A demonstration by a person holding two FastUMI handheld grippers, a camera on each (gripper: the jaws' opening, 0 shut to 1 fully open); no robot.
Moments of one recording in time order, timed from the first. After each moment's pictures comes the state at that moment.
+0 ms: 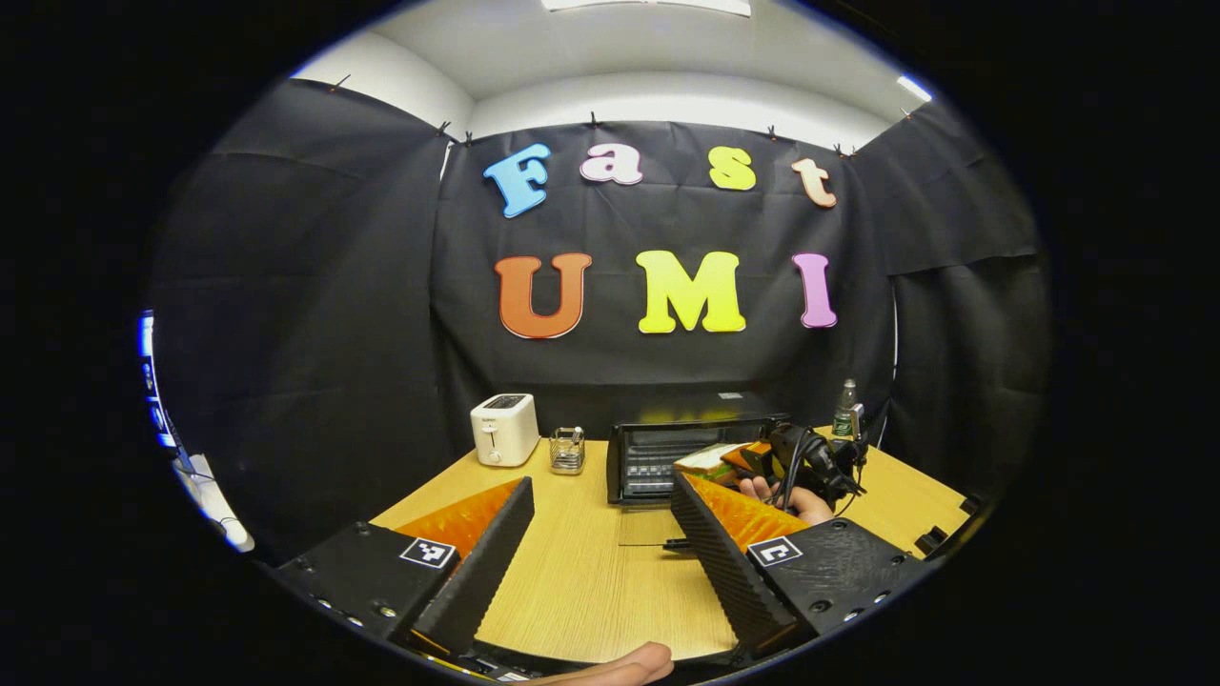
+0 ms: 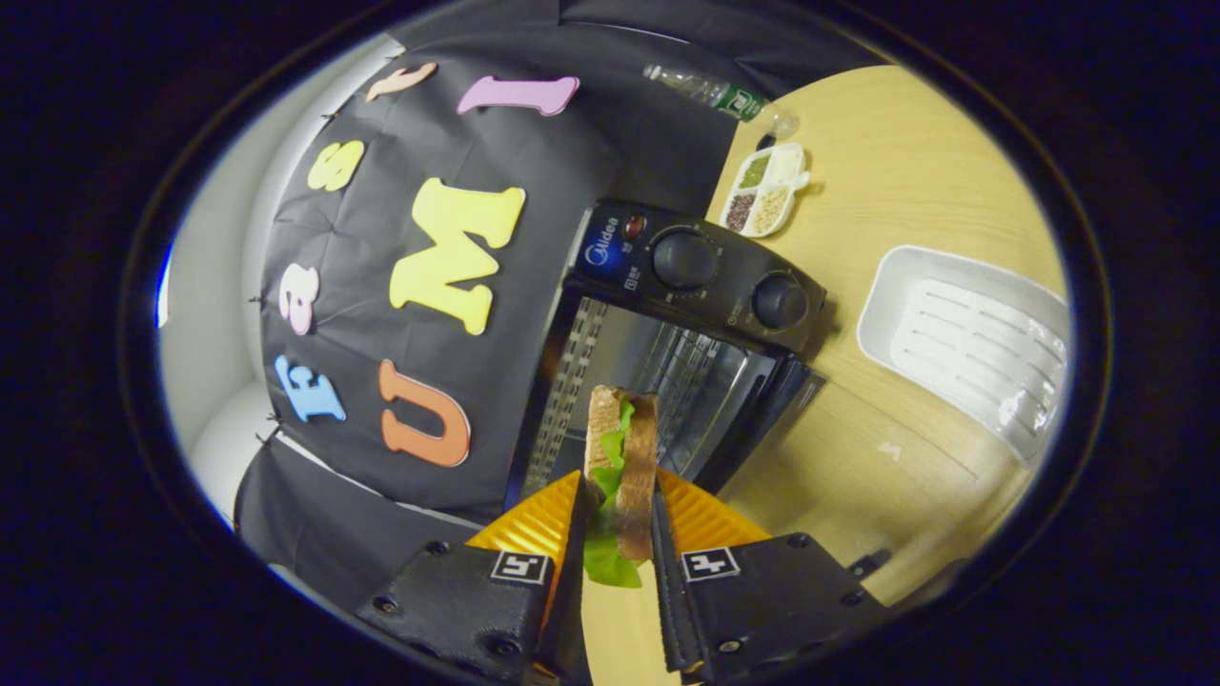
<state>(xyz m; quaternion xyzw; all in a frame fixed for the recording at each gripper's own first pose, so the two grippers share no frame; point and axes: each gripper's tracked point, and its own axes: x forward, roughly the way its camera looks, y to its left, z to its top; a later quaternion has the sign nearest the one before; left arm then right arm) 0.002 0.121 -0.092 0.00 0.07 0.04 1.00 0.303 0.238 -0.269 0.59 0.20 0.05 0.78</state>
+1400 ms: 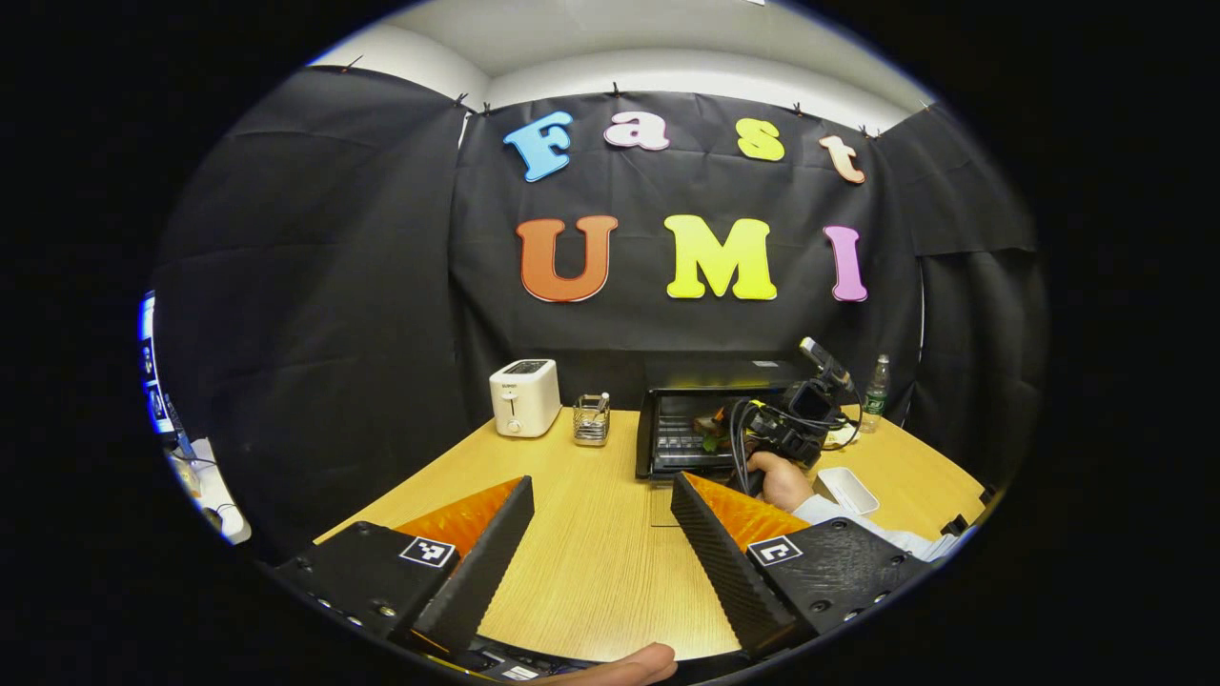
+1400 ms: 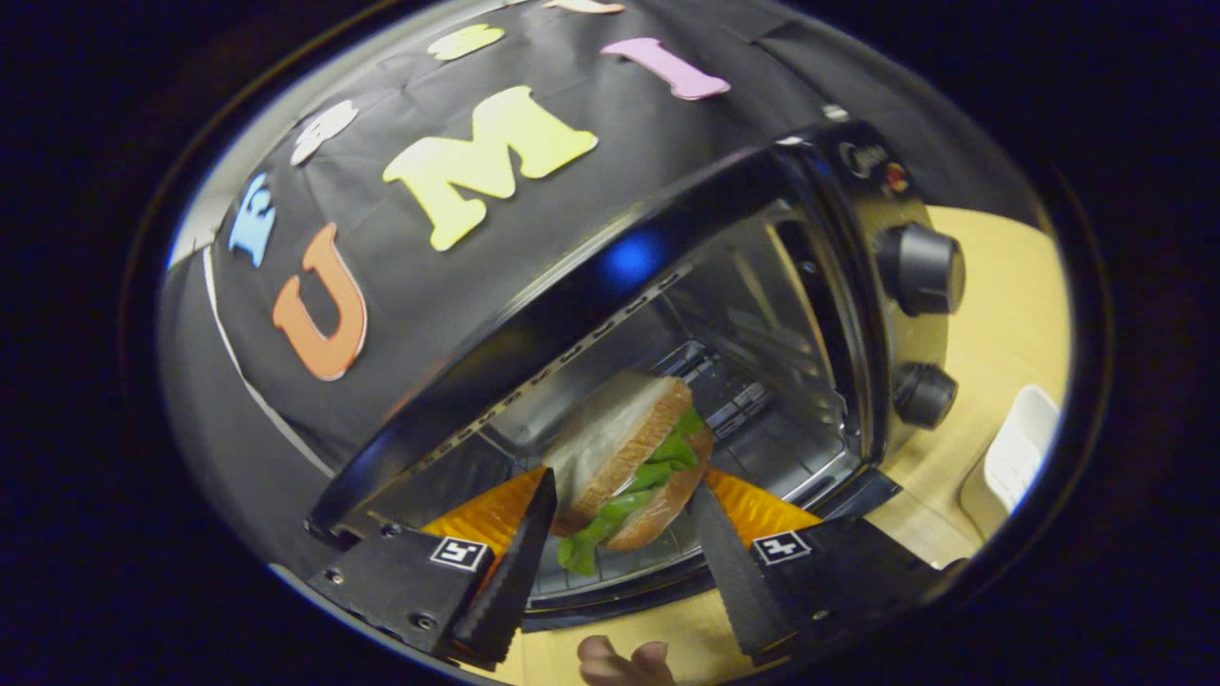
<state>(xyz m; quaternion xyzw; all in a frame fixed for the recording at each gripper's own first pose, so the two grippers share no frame) 0.014 0.151 -0.128 0.00 0.12 0.07 0.99 0.392 0.263 -0.311 0.28 0.22 0.00 0.94</state>
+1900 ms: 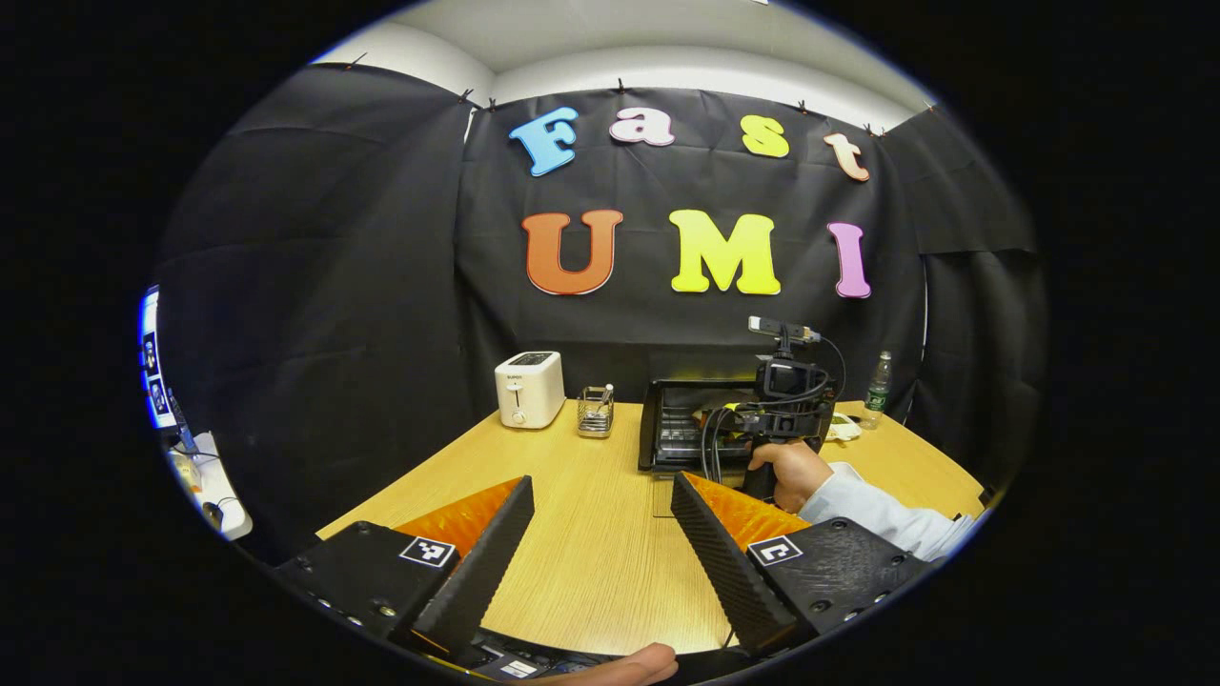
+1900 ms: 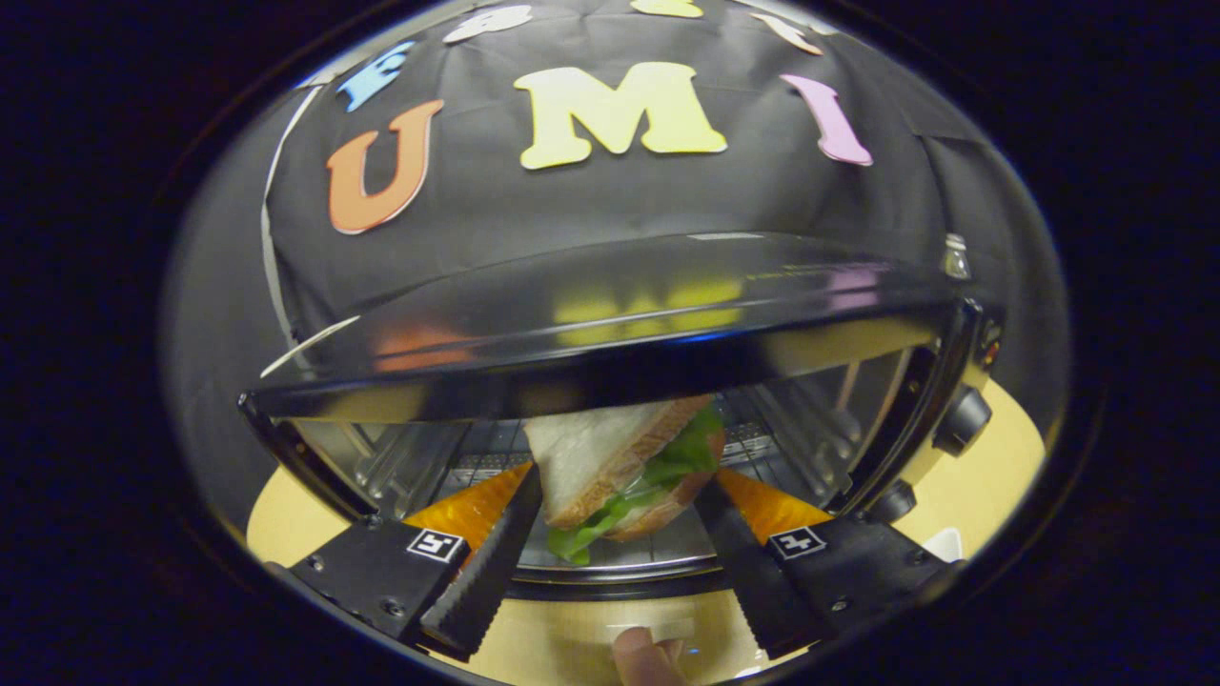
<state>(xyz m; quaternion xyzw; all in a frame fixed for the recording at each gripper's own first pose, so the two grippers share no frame) 0.003 0.148 -0.131 -0.01 0.13 0.07 0.99 0.384 0.274 -0.319 0.05 0.26 0.04 0.96</state>
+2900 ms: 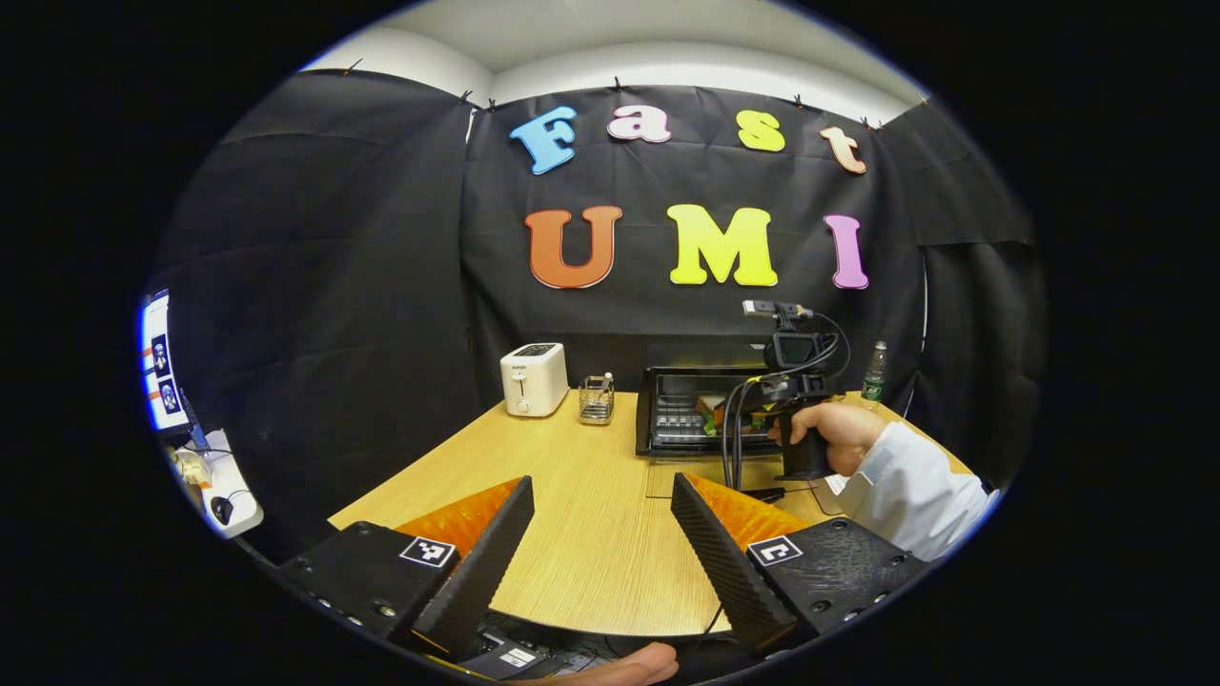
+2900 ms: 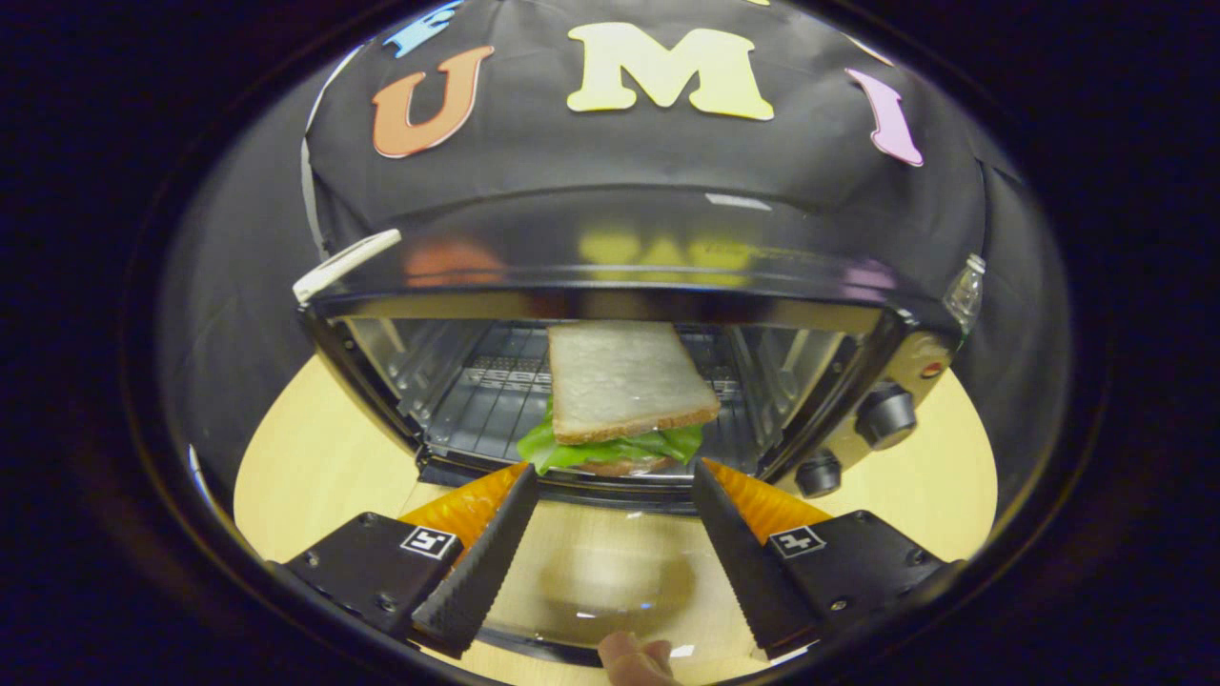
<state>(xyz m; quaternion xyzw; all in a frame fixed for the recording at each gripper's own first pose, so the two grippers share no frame) -0.027 0.129 -0.130 0.00 0.14 0.08 0.99 0.305 0.240 -0.291 0.00 0.36 0.09 0.93</state>
